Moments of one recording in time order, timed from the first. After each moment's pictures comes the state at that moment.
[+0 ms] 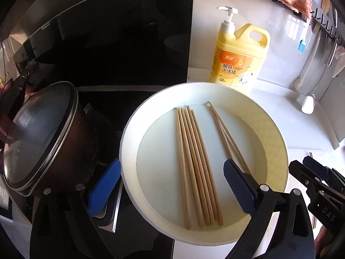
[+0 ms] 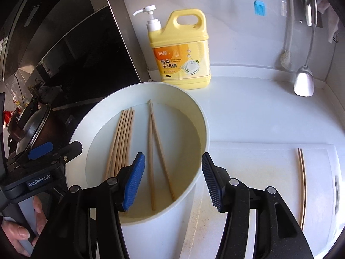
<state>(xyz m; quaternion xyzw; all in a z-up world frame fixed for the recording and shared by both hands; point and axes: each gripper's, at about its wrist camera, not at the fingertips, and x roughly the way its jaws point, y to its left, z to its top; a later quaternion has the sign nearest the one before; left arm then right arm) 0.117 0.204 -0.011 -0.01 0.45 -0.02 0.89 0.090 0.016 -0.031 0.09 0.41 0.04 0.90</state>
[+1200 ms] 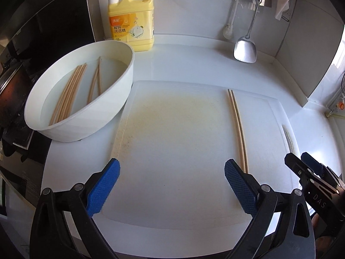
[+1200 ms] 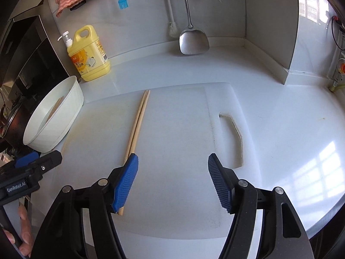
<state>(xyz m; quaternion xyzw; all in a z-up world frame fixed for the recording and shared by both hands) -0.014 -0.046 -0.049 0.00 0.47 -0.07 0.88 -0.070 -0.247 -0.084 0.12 0.41 -0.03 0.90</state>
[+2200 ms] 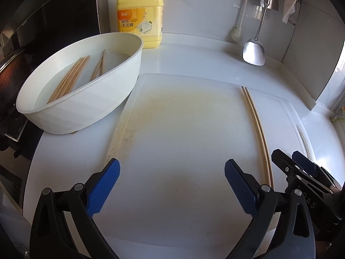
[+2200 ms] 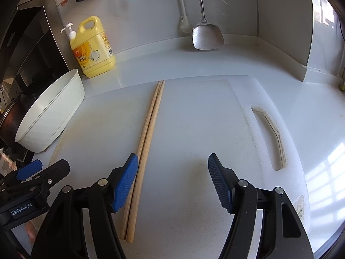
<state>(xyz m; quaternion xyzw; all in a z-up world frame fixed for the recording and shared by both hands) -0.010 -0.029 -0.087 -0.02 0.45 -0.06 0.89 -0.045 -0.212 -0.122 0.11 0.39 -0.03 0.91</state>
